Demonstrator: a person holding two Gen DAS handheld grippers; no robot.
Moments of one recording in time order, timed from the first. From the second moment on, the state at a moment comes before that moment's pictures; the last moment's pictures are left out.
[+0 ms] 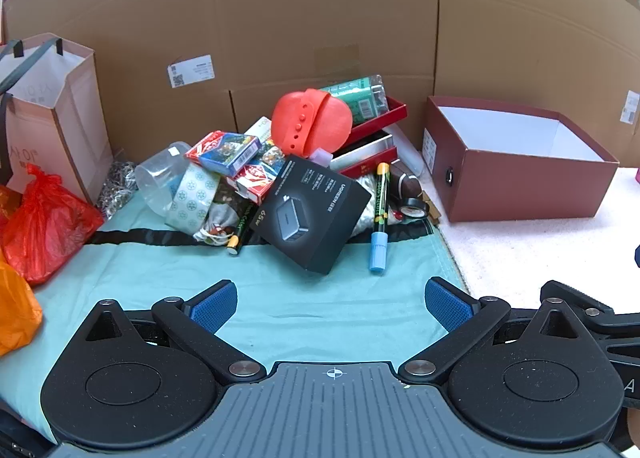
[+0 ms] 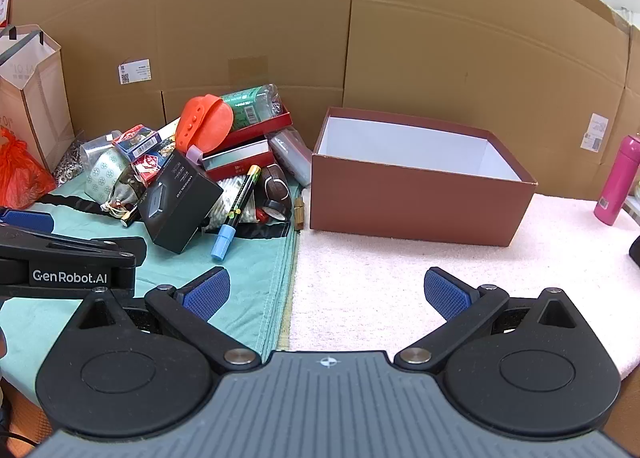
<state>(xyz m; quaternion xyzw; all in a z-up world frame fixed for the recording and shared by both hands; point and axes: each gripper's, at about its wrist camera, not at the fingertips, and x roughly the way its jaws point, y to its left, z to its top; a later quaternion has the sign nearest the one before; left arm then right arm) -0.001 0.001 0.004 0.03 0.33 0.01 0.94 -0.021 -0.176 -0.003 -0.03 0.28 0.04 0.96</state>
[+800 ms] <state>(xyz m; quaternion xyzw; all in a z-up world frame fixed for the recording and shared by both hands) 0.002 0.002 -0.001 0.03 0.33 0.01 0.94 -0.016 -0.175 -0.007 -0.03 0.28 0.04 0.96</state>
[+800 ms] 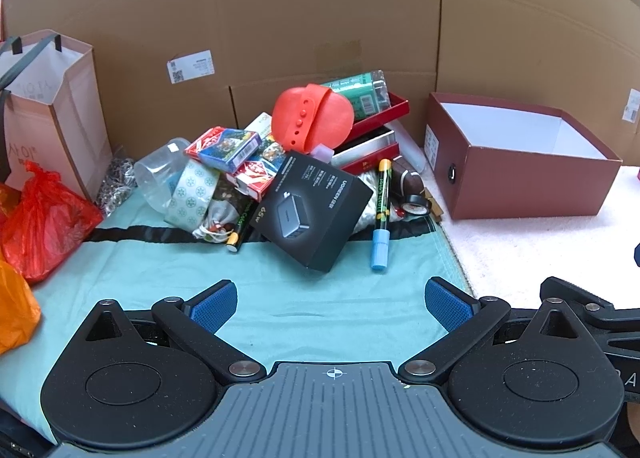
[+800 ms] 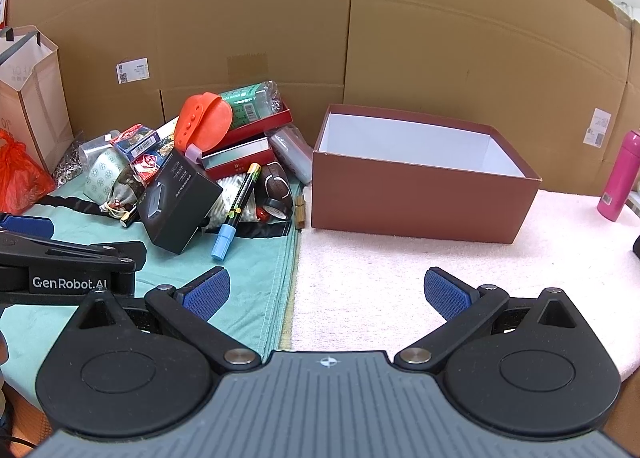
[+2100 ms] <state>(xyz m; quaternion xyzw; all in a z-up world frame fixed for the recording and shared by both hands) 0.024 0.012 -0.020 0.02 0.35 0.01 0.93 0.007 -0.166 -0.021 -0.02 0.31 0.06 0.95</state>
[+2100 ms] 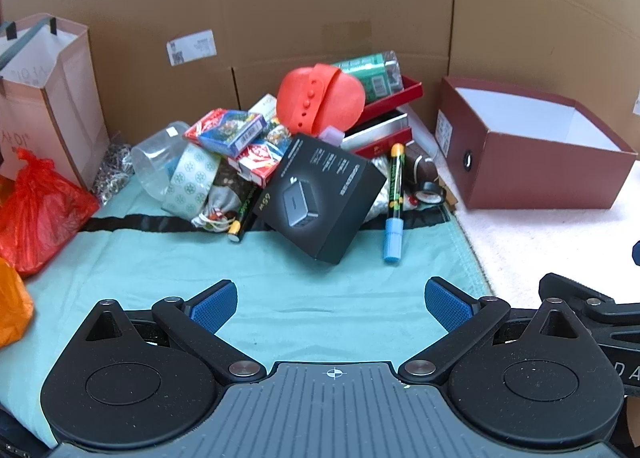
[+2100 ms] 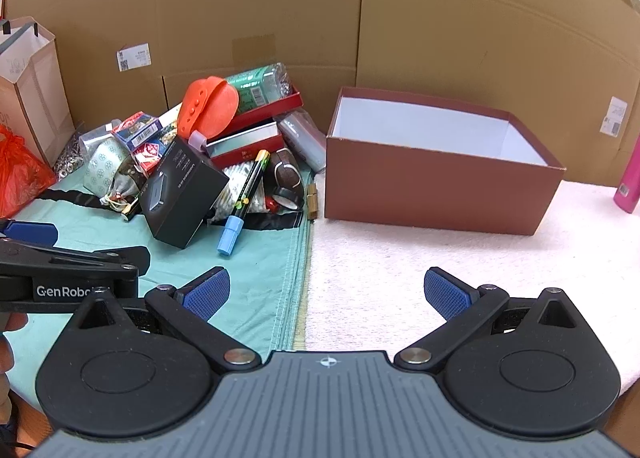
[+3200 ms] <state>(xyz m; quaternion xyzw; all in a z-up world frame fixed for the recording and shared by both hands) 0.123 0.097 -0.064 -0.09 0.38 -0.02 0.92 0.097 -0.095 -0.072 -0.07 0.30 0.21 0.93</state>
